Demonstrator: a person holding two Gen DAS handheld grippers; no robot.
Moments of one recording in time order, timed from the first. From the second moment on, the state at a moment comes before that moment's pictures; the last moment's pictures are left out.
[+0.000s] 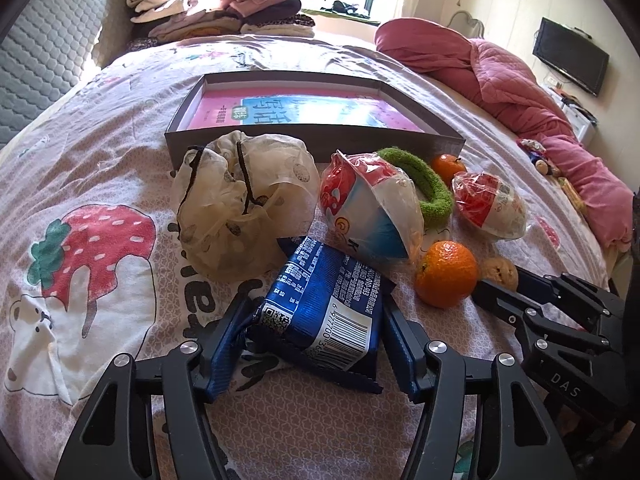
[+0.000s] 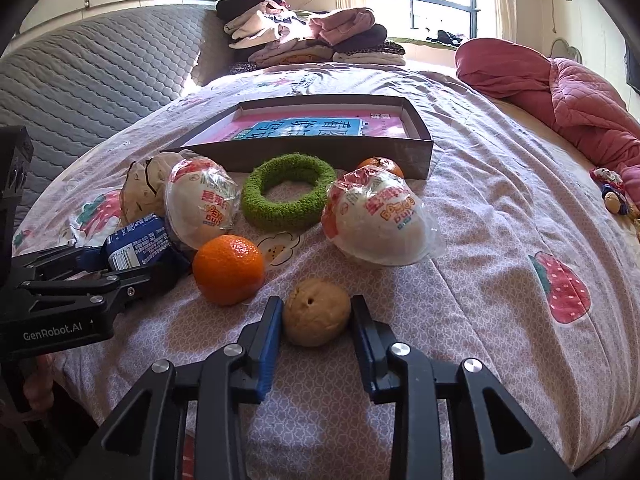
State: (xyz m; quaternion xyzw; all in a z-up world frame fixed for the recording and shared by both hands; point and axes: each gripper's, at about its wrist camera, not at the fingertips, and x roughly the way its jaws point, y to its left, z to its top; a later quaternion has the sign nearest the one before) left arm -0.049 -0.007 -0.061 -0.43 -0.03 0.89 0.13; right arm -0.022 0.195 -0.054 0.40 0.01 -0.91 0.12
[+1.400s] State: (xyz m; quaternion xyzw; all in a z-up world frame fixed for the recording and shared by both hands) left arm -0.017 -0.007 -0.019 -0.38 -0.05 0.91 0.14; right arm -0.005 0.195 -0.020 0.34 0.00 -0.93 0.16
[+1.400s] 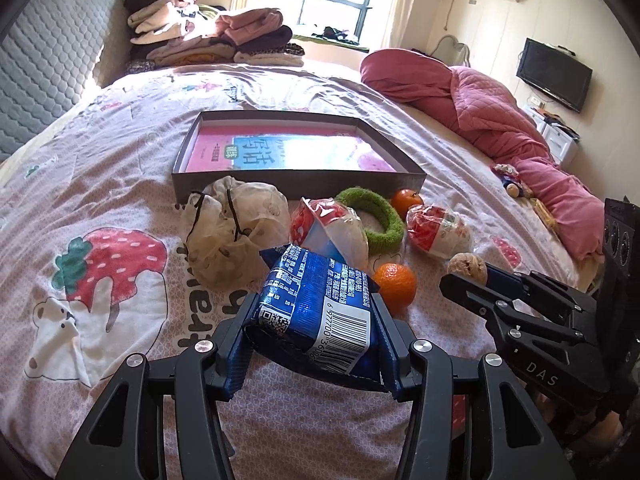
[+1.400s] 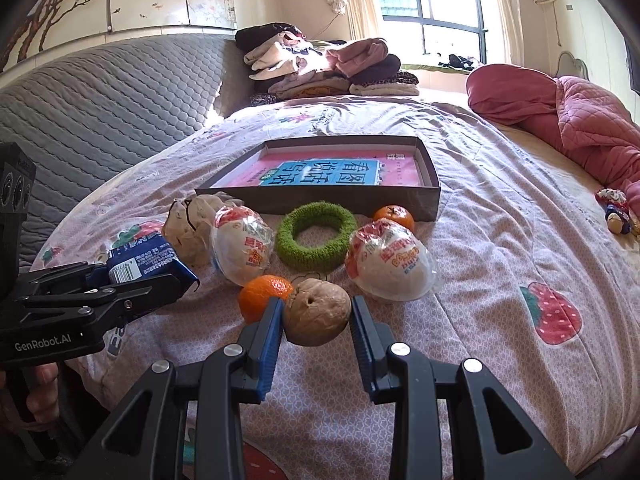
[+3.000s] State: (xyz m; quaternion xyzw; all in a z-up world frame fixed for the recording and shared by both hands) left arm -0.158 -0.027 0.010 -0.38 -0.05 0.92 0.12; right arm -0.127 0.188 0.022 0.31 0.01 -0.93 0.16
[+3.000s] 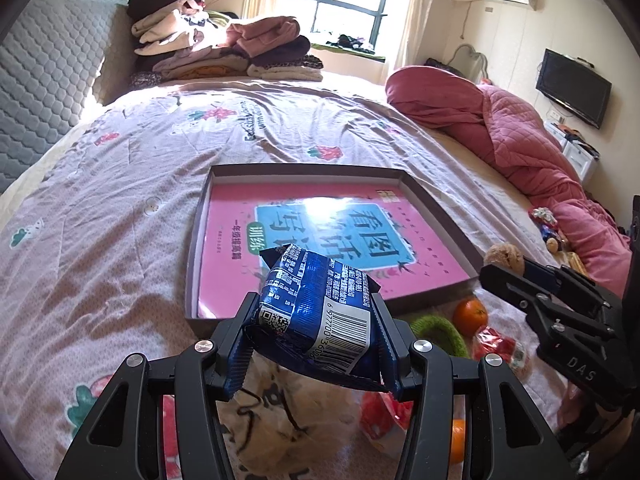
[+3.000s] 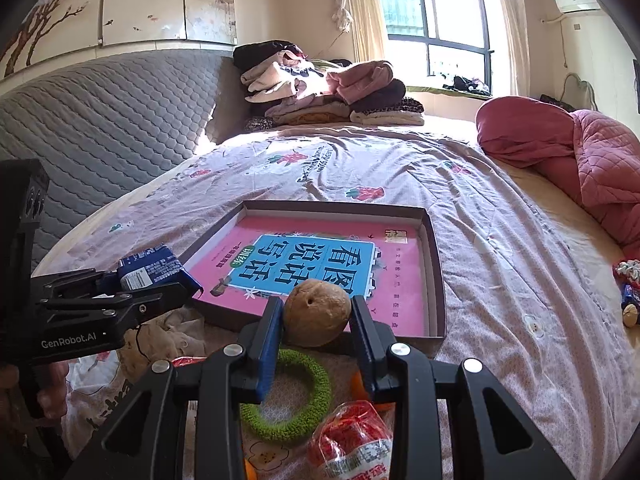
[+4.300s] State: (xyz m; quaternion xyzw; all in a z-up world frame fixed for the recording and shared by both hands) left arm -0.223 -0.038 -0.032 -0.45 -0.07 0.88 0.11; right arm -0.222 0.204 -0.037 0.46 0.03 -0.87 0.14
